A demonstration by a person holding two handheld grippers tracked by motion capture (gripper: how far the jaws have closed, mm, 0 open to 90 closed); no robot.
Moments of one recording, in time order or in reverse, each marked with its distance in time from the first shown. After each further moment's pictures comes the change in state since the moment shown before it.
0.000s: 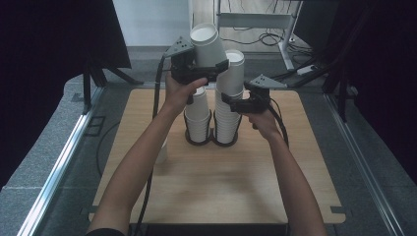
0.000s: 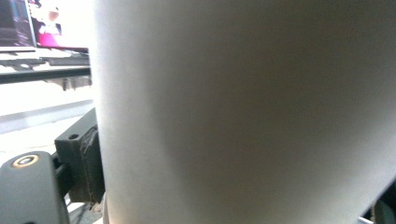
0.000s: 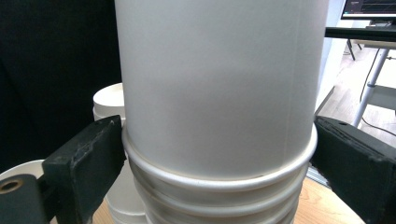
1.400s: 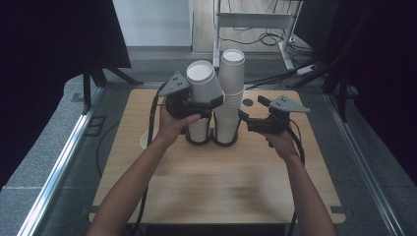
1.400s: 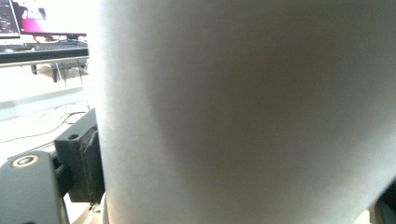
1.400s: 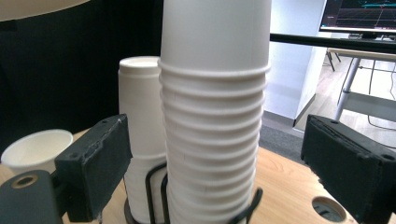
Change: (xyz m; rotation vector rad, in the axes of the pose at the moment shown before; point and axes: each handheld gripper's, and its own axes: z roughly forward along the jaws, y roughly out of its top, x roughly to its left) left arm -0.037 -0.066 -0.040 0.060 -0.045 0.035; right arm 0.009 -0.032 -0.073 -0.039 -0.046 -0.044
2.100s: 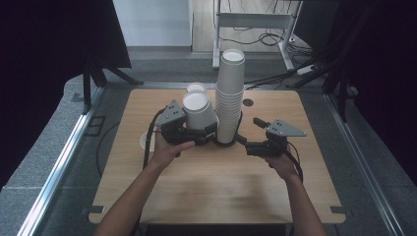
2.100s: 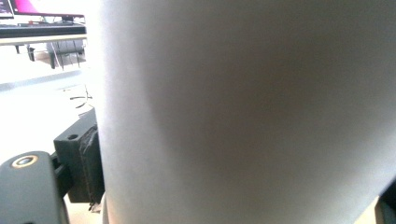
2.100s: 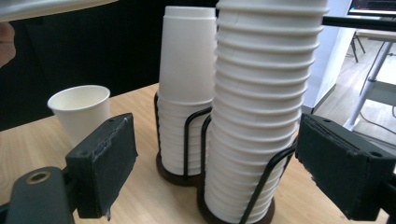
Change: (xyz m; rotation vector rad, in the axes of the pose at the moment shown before) left arm -0.021 -0.050 -0.027 0.042 0.006 0.001; right arm 0.029 -0.043 -0.021 0.045 0.066 -0.025
